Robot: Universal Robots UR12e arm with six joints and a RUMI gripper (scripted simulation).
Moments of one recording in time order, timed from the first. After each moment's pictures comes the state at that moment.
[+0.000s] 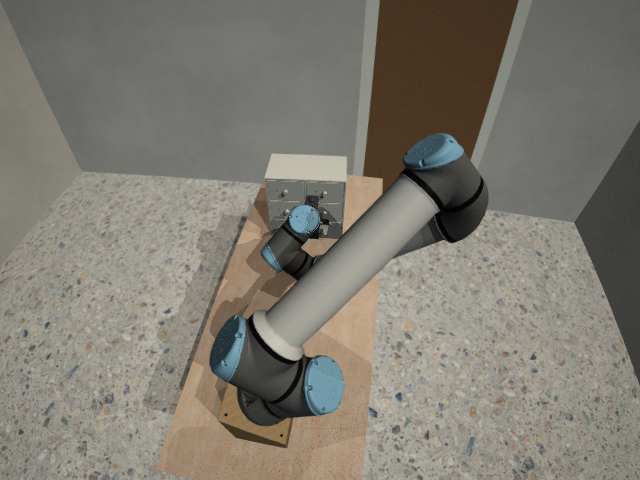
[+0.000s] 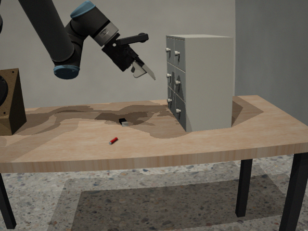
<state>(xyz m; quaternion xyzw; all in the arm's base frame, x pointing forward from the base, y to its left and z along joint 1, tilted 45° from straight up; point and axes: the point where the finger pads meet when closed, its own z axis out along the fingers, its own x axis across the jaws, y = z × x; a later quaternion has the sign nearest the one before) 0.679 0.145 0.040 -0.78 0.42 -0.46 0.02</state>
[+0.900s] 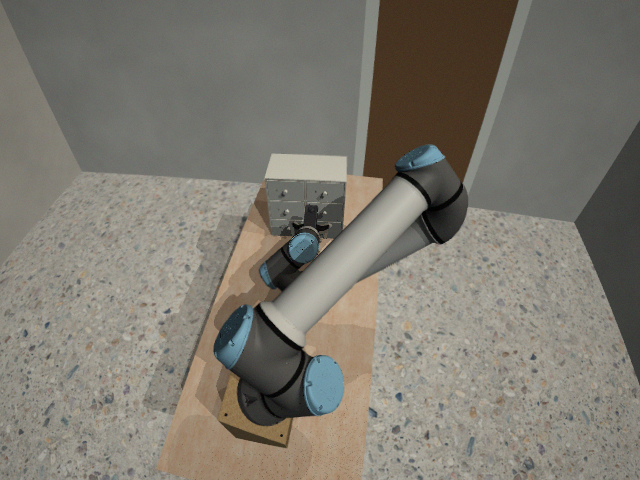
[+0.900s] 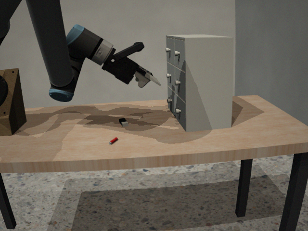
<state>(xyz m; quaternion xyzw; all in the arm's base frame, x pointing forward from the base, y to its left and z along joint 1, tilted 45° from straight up) 0.698 0.135 0.025 -0.78 0.36 -0.51 0.12</state>
